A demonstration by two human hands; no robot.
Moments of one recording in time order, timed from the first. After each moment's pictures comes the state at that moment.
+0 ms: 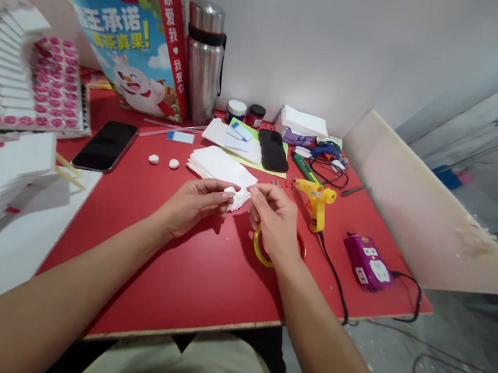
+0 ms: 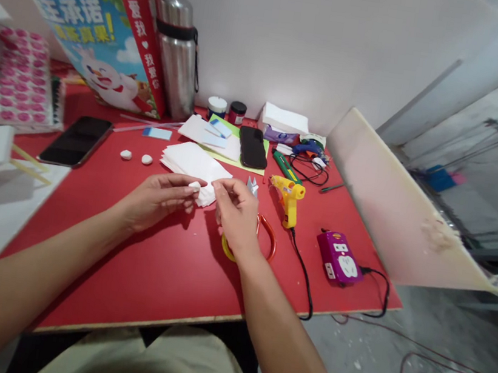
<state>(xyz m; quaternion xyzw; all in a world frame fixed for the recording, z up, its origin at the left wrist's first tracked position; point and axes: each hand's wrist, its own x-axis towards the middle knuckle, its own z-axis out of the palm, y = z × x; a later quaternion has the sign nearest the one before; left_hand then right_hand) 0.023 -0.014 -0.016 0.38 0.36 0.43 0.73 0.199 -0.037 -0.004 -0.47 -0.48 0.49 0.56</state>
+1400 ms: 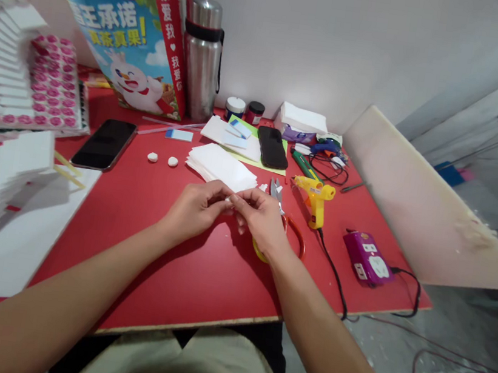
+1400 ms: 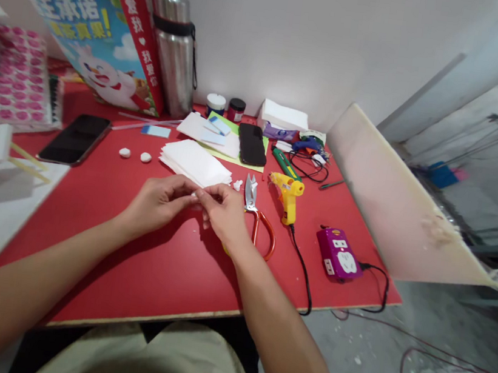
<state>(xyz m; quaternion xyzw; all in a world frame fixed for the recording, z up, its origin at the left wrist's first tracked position) 0.025 -0.021 -0.015 0.71 0.42 0.40 0.41 0.191 -0.033 -0.012 -0.50 -0.48 0.55 0.47</state>
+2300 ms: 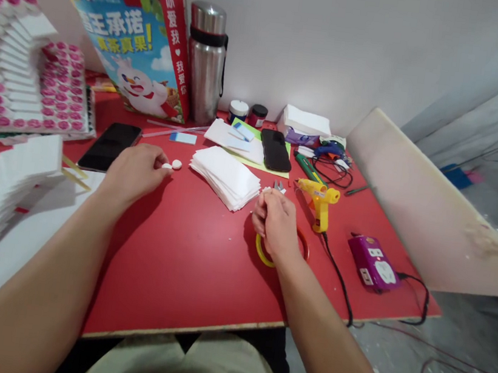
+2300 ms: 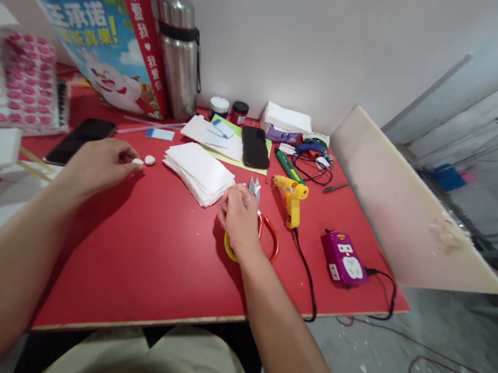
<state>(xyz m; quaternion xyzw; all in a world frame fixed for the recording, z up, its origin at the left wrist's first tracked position) -0.080 0.035 -0.002 0.71 0.67 0.18 0.11 0.196 -0.031 -0.001 -0.50 -0.39 0.54 0.55</state>
